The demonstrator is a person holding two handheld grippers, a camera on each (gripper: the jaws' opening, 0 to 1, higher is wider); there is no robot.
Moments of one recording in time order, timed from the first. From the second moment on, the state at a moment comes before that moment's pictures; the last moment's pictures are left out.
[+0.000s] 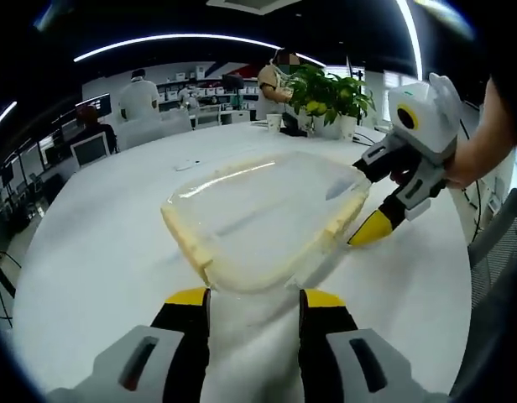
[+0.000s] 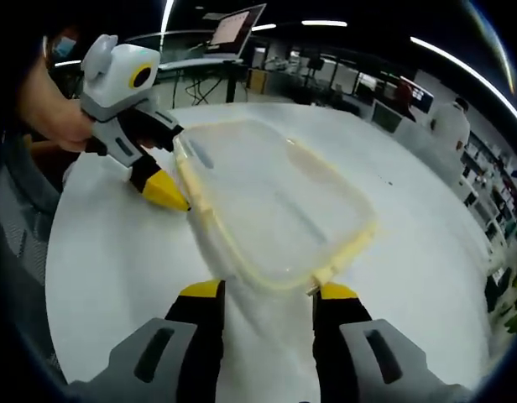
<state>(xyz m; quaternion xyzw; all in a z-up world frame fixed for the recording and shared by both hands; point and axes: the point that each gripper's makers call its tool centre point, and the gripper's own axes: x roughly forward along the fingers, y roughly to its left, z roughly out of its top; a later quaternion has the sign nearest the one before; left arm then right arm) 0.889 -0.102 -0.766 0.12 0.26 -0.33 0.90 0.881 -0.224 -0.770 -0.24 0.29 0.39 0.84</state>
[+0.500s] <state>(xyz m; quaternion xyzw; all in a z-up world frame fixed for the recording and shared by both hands) 0.892 -0.093 -0.767 0.09 0.27 -0.31 0.91 0.881 -0.222 -0.771 -0.22 0.30 0.38 0.85</state>
